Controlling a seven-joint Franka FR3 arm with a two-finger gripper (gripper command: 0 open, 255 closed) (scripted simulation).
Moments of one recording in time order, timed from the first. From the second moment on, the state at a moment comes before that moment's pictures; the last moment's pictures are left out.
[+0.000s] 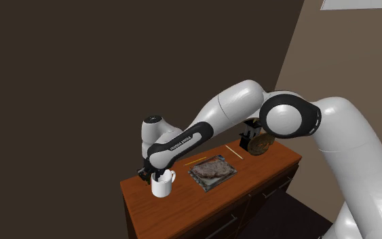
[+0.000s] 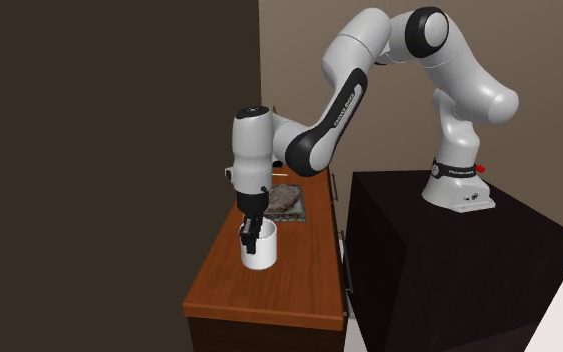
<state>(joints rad) 0.17 0.79 0.21 -1.60 -0.25 2.39 0.73</state>
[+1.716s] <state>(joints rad) 0.15 0.64 0.25 -1.60 -0.21 2.25 0.70</state>
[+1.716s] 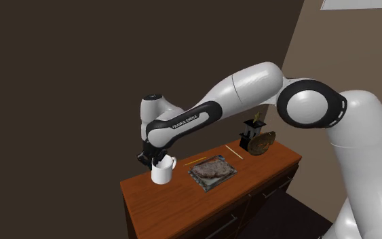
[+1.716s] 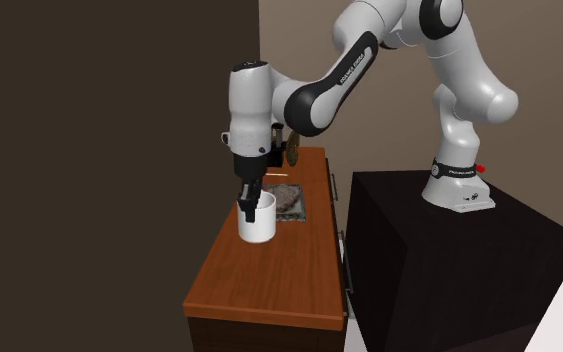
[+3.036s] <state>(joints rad) -0.11 0.31 0.23 -1.98 -0.11 2.32 0.41</state>
